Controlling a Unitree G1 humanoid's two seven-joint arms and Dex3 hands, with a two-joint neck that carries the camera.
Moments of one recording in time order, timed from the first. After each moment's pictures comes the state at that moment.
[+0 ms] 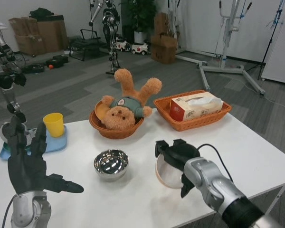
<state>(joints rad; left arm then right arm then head) -0.50 0.28 -0.36 0.82 -0.70 -1.09 0.27 -0.61 -0.42 0.41 0.41 -0.86 0.08 0.18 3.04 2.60</state>
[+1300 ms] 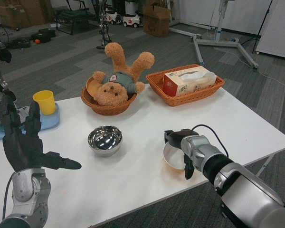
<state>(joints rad) -0.50 0.28 -0.36 0.82 -0.70 -1.09 0.27 -0.81 -0.35 0.54 0.98 -0.75 0.08 0.18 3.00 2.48</state>
